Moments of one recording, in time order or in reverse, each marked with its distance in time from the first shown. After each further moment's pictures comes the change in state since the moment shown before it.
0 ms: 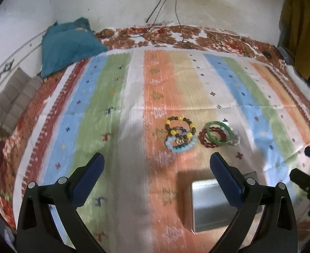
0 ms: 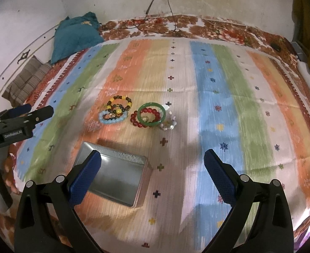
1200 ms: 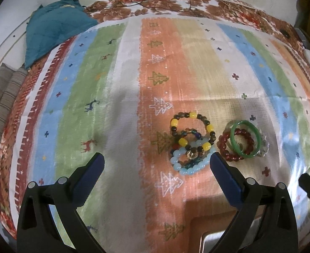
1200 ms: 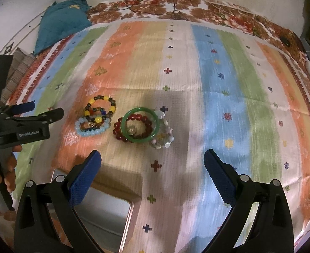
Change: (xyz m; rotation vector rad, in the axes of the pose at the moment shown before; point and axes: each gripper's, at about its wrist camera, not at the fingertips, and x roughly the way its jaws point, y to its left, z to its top) left arm 0.115 -0.008 0.043 0.000 0.221 0.027; right arm 0.086 -0.008 0.052 0.001 0.135 -0.028
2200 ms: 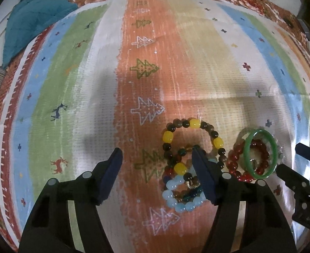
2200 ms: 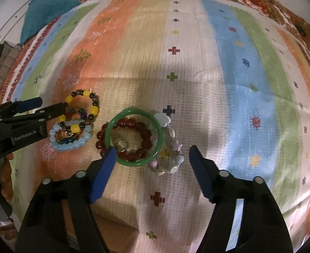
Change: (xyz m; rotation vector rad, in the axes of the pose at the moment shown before) left arm 0.076 -0.008 0.031 0.028 0.113 -0.044; right arm 0.090 0.001 0.034 0.001 0.162 0.005
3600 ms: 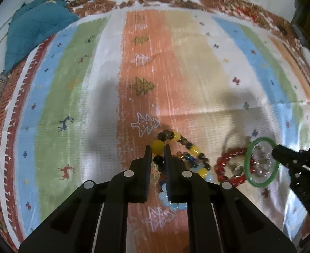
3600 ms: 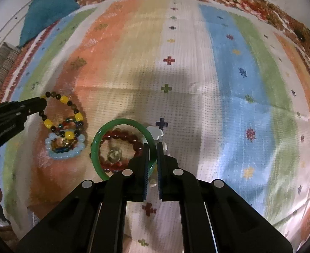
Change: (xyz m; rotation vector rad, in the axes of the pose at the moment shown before) left arm -0.036 0.001 0.004 0.002 -0.081 -0.027; right arm -0.010 -0.008 0.007 -0.016 -0.056 -0.005
